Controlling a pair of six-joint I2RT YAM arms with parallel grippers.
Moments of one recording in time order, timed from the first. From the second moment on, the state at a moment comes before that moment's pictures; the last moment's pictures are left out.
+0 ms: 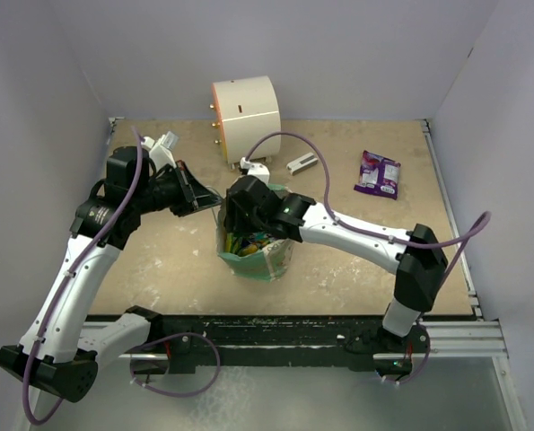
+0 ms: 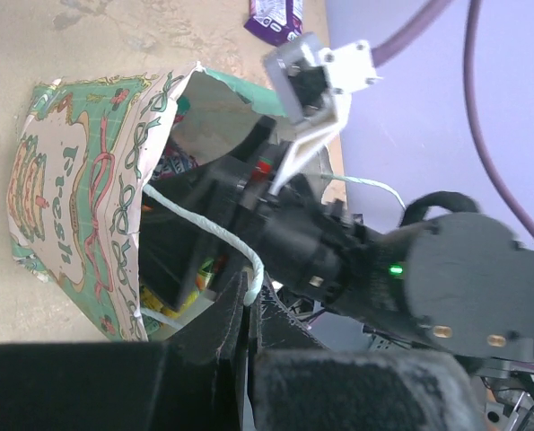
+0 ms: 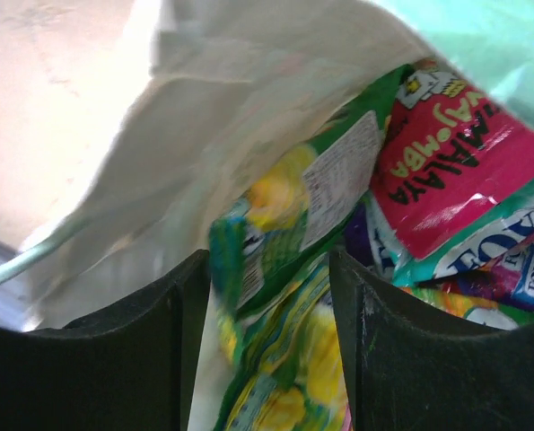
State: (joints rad) left arm -0.31 1.02 1.25 -0.74 0.50 -0.77; right arm 1.03 1.69 1.48 -0.54 0.27 0.79
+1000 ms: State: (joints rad) left arm -0.31 0.98 1.25 -0.75 0.49 -0.79; right arm 1.05 1.49 1.51 -0.59 0.27 0.74
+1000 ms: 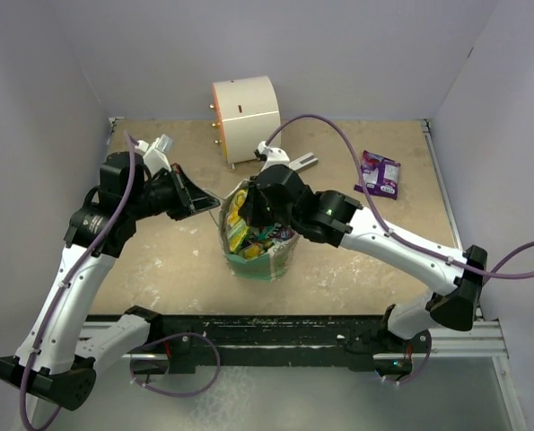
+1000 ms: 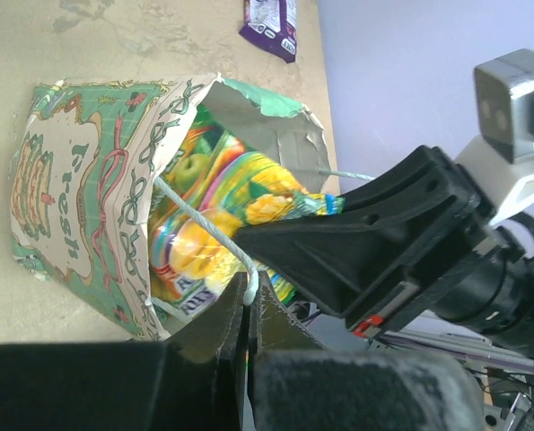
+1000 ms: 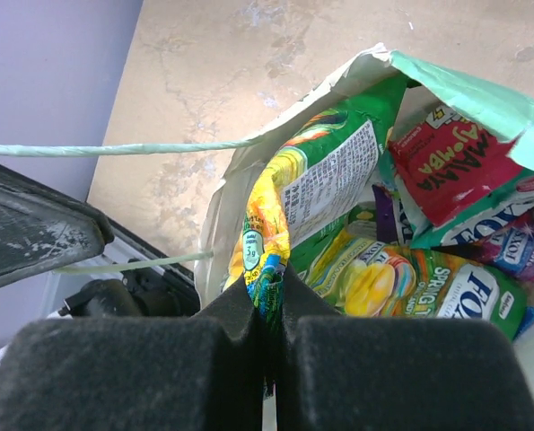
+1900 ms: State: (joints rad) left arm -0.31 0.93 1.20 -0.73 0.49 -0.79; right arm 0.72 1.33 1.83 -0.79 0.61 0.56
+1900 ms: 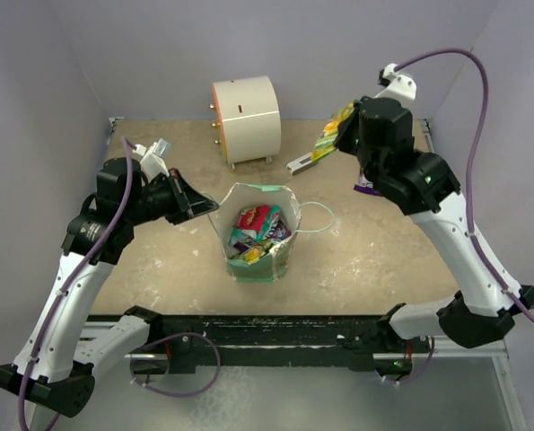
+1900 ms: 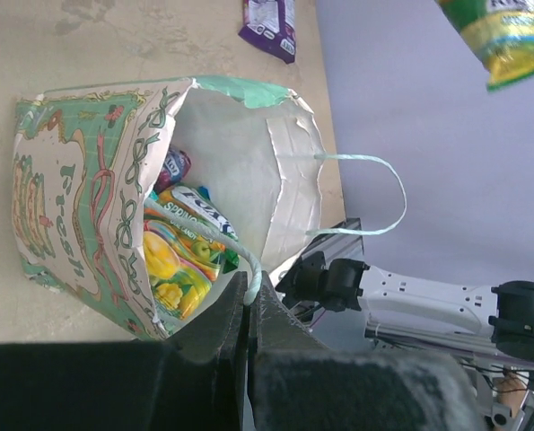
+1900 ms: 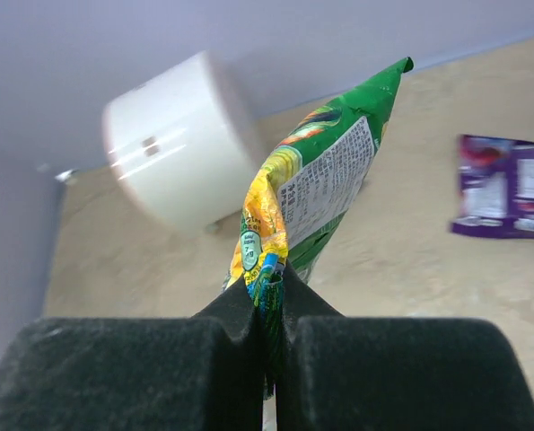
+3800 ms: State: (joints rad) left arm -0.31 1.17 1.47 -0.90 0.30 -0.53; right arm -0.13 2.28 2.24 -1.14 0.11 0.98
